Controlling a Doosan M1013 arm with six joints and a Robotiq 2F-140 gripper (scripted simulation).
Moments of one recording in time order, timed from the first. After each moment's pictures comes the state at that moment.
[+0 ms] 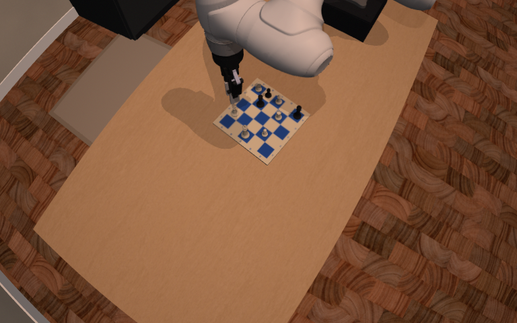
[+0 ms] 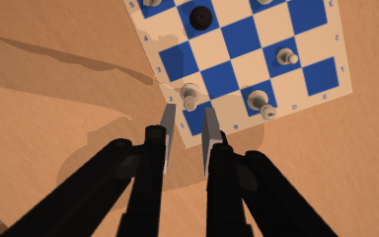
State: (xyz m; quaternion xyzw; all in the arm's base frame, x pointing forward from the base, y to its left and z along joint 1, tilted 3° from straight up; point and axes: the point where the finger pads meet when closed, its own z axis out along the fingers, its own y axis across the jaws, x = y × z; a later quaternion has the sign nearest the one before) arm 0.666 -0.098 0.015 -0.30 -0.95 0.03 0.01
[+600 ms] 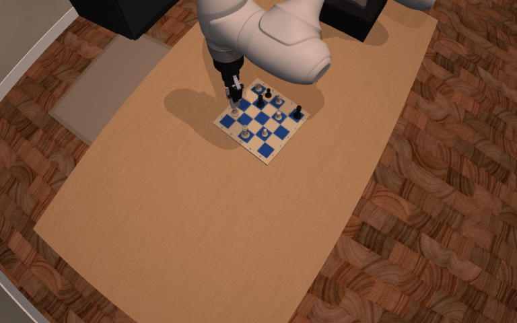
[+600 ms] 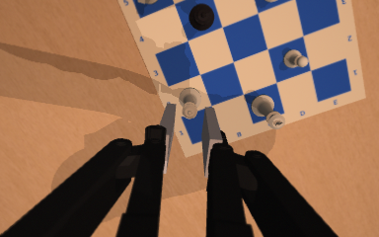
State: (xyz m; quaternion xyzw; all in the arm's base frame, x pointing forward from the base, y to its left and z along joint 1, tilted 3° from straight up) arm 0.666 -0.099 -0.009 -0.30 -0.95 0.03 0.01
